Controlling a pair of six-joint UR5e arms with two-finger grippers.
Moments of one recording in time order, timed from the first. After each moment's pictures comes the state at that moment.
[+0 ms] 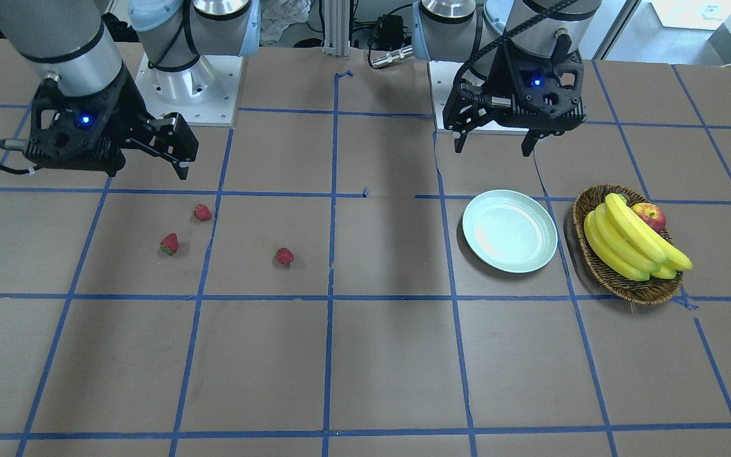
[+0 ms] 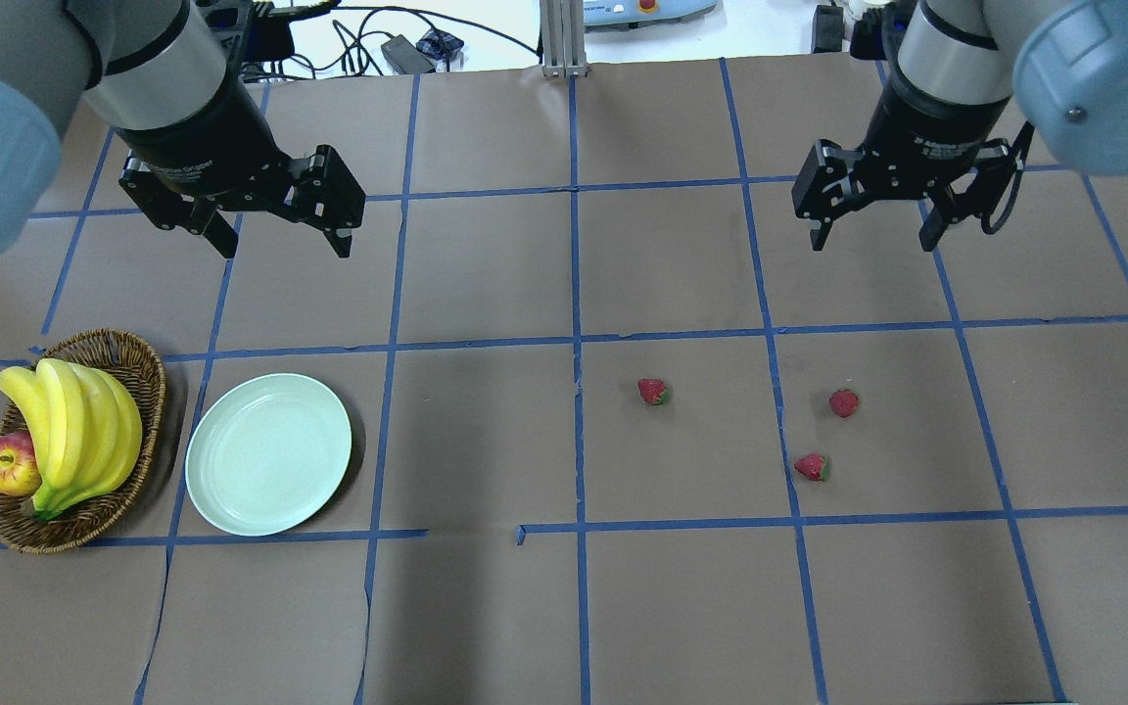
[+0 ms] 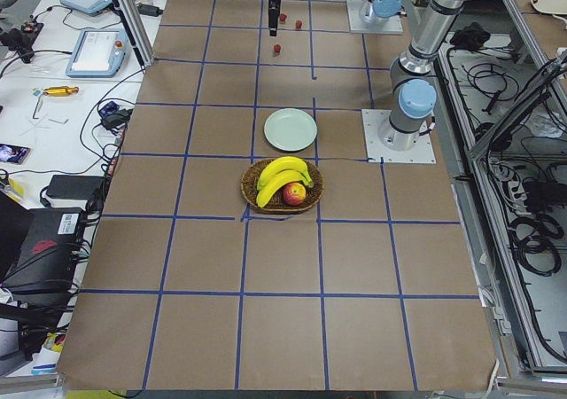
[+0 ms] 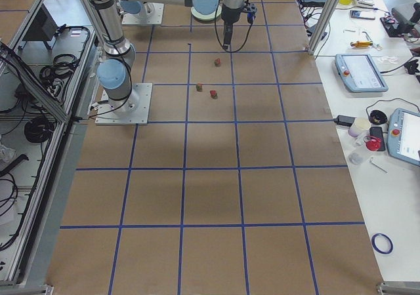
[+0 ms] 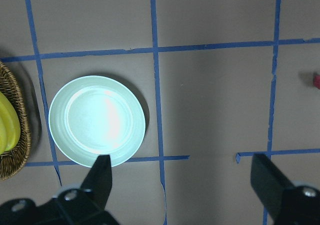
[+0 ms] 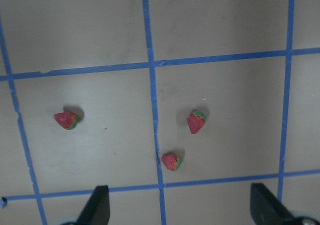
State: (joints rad) left arm -1.63 -1.54 -1.56 -1.59 1.58 -0.02; right arm 1.50 -1.51 1.64 -1.57 -1.59 0.03
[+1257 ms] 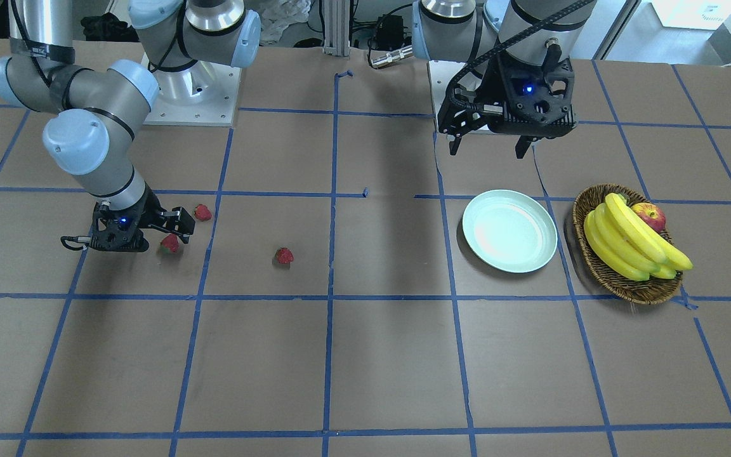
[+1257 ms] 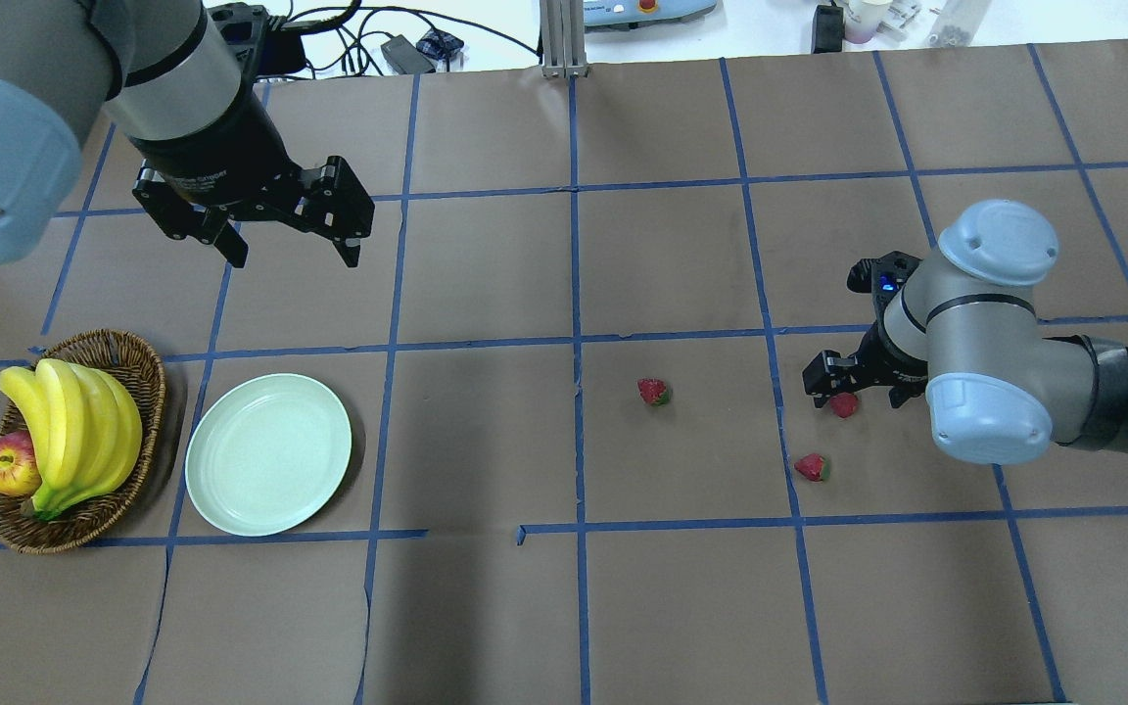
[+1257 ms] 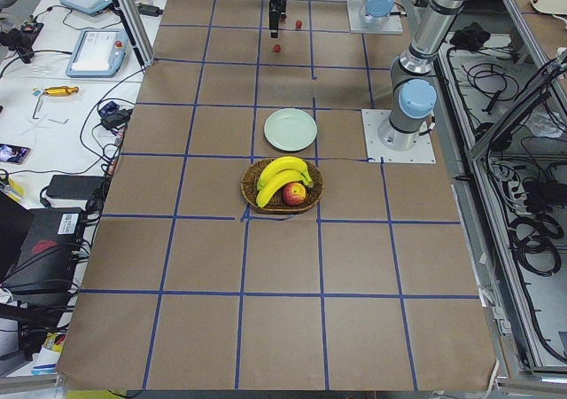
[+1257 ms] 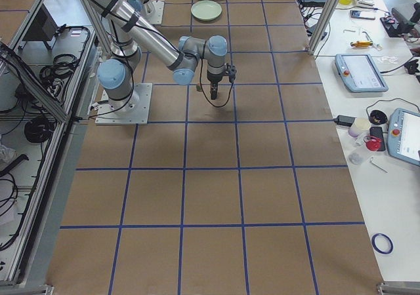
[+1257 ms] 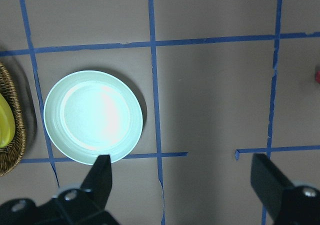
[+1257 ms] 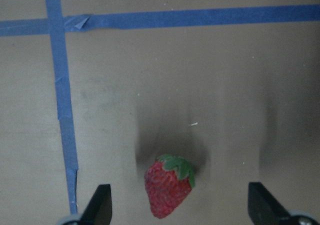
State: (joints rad) left arm -1.64 -1.55 -1.57 -1.59 1.58 -0.03; right arm 1.35 -1.40 2.22 -2.36 -1.54 -0.19
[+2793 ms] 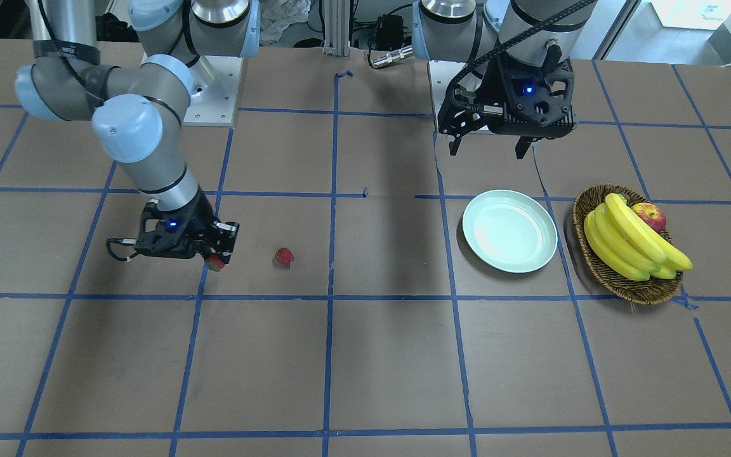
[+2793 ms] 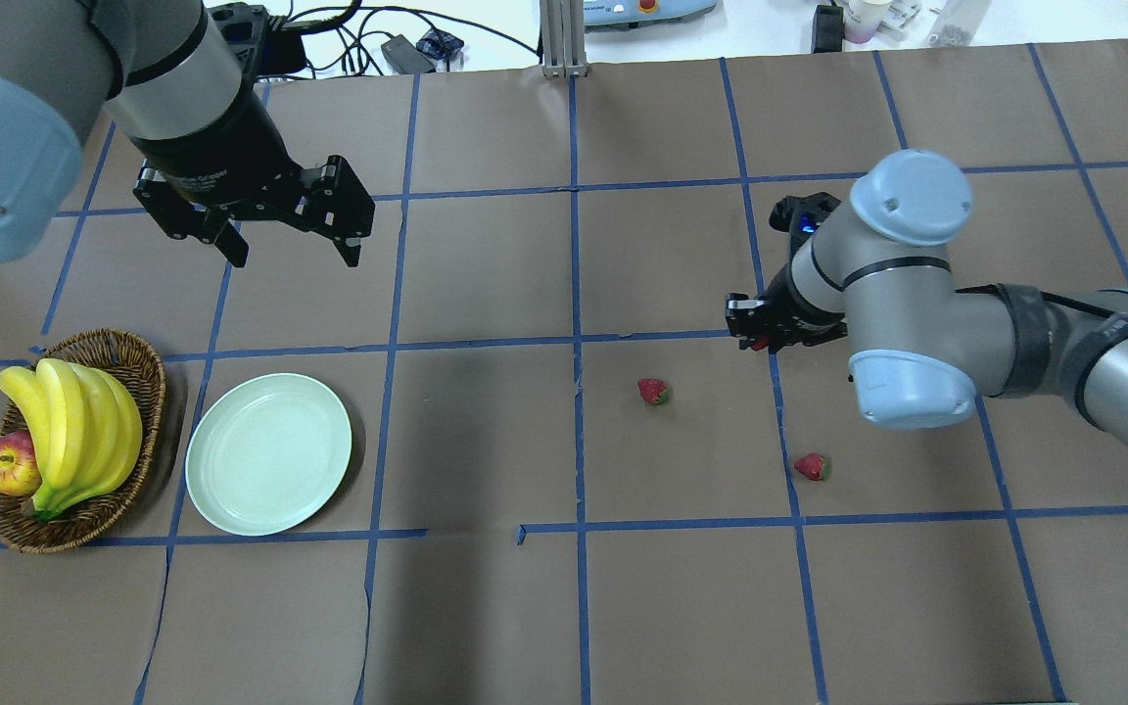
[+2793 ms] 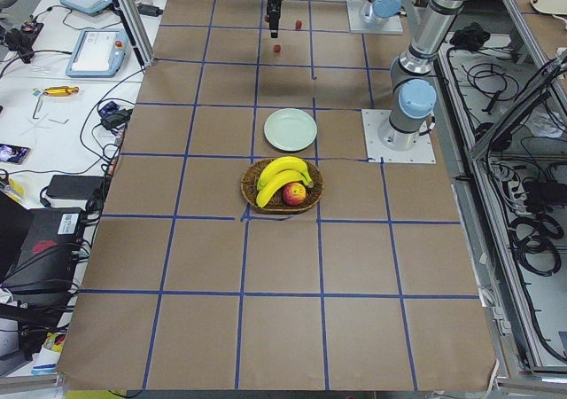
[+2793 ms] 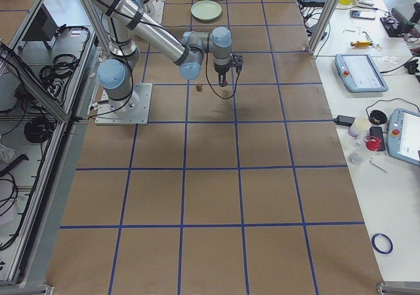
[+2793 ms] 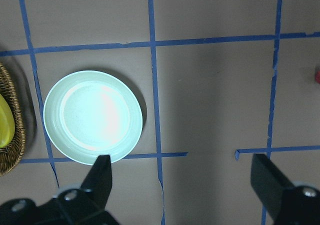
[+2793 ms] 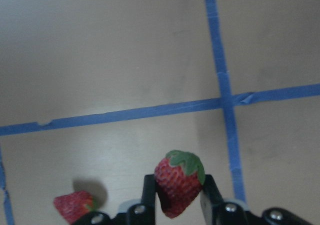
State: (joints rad) left arm -1.64 -1.55 -1.57 -1.59 1.58 -0.03; right arm 1.61 -1.39 2.09 -2.40 -1.43 0.20
